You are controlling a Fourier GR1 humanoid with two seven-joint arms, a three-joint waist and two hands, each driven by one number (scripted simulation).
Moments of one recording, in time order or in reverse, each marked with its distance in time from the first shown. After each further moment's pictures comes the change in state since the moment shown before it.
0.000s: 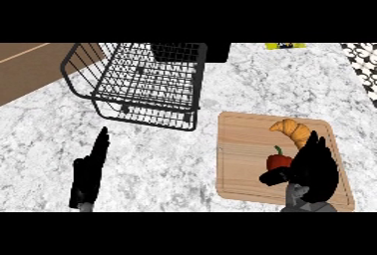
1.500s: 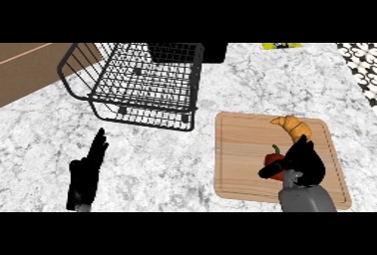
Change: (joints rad) left arm 0.018 -0.015 0.037 -0.001 -0.021 -0.021 -0.005; right arm -0.083 -0.002 -0.102 0.224 -0.194 0.014 -0.004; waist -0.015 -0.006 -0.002
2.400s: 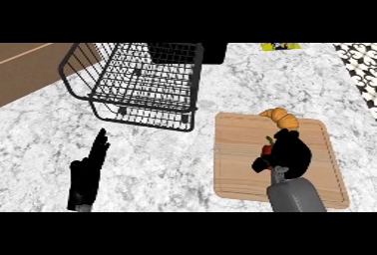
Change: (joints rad) left arm 0.005 -0.022 0.019 -0.003 -0.020 -0.024 0.000; right arm -0.056 -0.009 0.069 0.133 0.183 -0.040 -0.184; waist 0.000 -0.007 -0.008
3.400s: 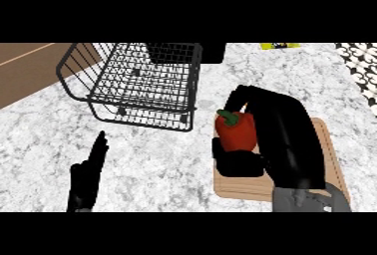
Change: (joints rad) left arm 0.029 -0.009 -0.002 -0.032 -0.021 0.008 0.017; right arm -0.303 0.008 0.195 -0.608 -0.261 0.229 -0.152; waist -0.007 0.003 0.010
